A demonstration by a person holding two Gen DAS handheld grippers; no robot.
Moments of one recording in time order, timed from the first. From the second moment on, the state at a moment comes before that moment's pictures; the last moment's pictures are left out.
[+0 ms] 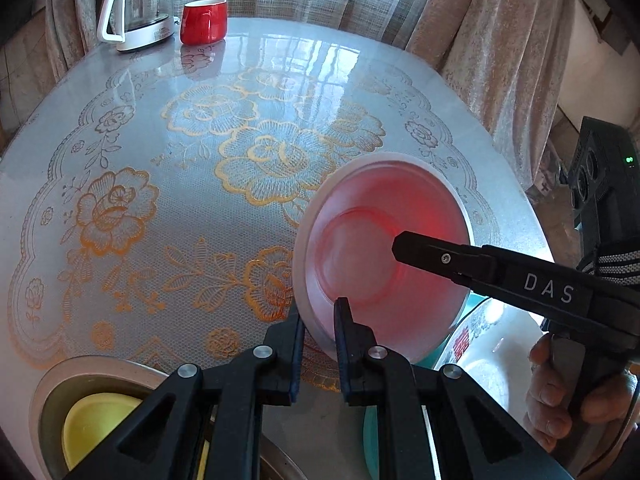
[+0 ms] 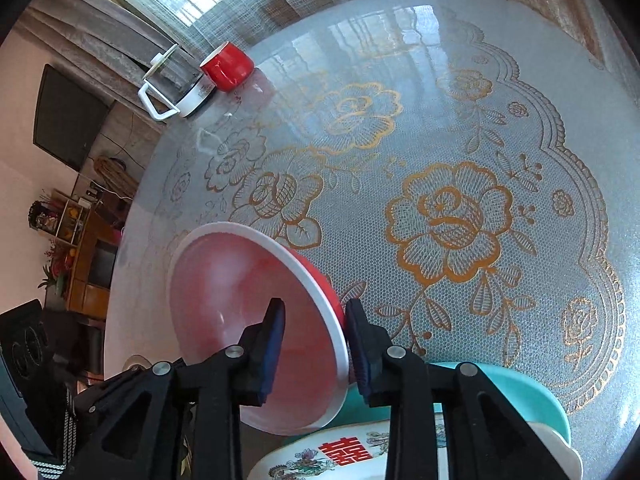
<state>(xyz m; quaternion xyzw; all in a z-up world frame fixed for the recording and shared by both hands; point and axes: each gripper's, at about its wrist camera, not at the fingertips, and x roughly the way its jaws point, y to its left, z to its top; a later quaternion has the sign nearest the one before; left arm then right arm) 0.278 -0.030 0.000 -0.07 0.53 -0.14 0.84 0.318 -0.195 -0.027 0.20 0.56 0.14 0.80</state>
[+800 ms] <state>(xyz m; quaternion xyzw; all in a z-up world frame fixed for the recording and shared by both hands) 0.274 -0.030 0.012 -0.09 0.50 -0.15 0.85 0.300 -0.212 -0.016 0.22 0.52 0.13 0.81</state>
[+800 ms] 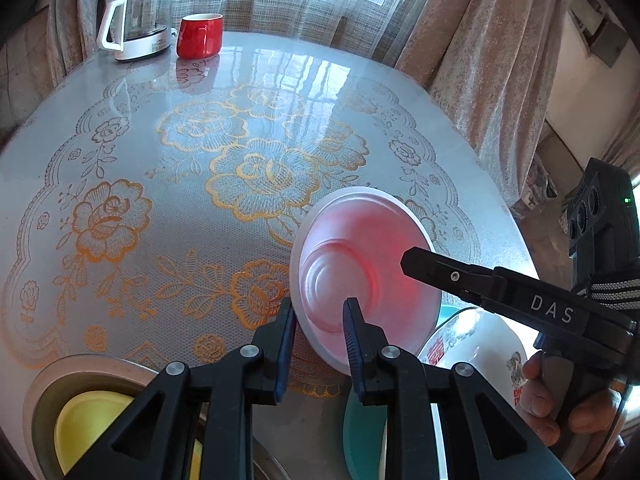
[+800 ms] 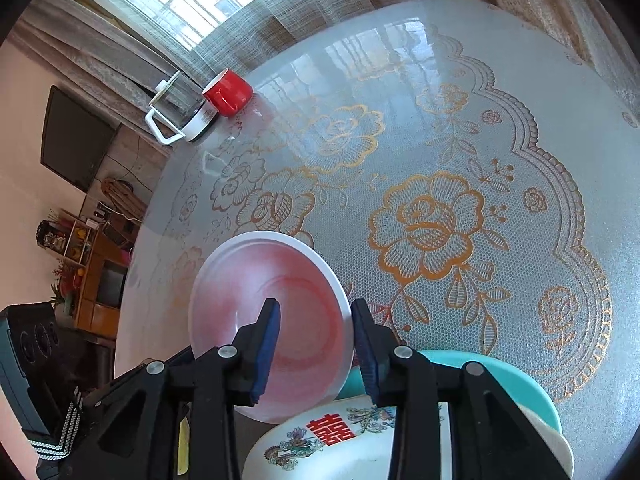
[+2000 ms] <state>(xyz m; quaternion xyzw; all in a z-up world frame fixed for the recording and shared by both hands) 0.230 -0.009 0.053 -0.10 0.43 -0.17 0.88 0.264 -0.199 0.013 0.21 0.48 0.13 0.84</state>
